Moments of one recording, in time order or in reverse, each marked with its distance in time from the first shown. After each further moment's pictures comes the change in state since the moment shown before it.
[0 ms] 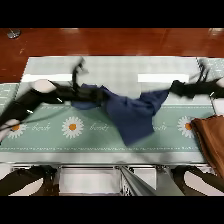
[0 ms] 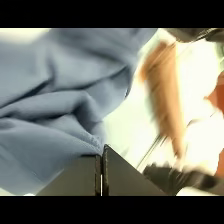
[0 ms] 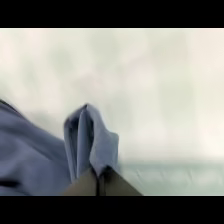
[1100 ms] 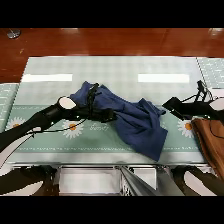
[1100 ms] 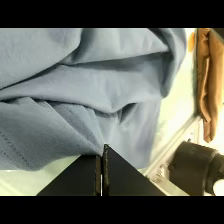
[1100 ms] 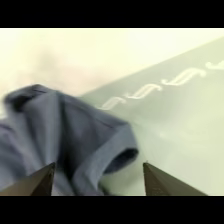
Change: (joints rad) left arm -0.217 -0.149 -0.225 -0.032 0.151 -0.034; right arm 0.007 0.118 -0.420 -0.118 -0.127 0.136
